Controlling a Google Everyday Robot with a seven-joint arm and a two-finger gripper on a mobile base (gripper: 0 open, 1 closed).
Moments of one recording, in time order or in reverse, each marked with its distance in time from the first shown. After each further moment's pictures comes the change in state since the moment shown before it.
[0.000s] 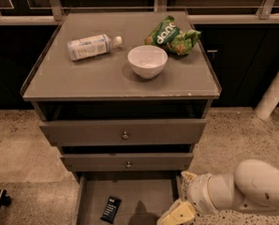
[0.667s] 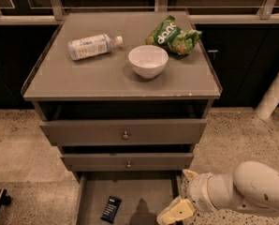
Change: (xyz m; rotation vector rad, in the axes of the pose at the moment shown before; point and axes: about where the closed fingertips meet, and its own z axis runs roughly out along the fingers) arm 0.003 -0.015 0.009 0.054 -0.020 0.015
